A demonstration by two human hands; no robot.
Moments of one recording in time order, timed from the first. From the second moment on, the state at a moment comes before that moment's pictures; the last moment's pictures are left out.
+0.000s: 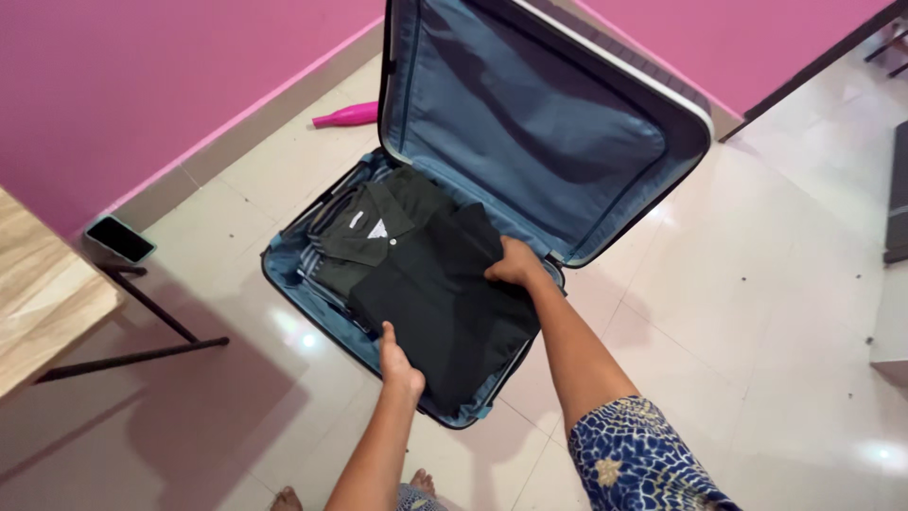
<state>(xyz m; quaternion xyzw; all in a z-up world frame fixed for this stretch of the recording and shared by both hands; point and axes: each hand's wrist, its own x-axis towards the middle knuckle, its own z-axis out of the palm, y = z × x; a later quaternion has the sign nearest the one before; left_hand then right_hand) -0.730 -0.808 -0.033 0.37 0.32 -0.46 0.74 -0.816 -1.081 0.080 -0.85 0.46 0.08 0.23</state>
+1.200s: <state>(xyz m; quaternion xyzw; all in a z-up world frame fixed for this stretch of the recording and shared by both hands) -0.748 -0.861 0.008 0.84 -0.46 -0.27 -0.03 -0.835 -0.981 -0.043 -0.86 0.49 0.12 0.09</state>
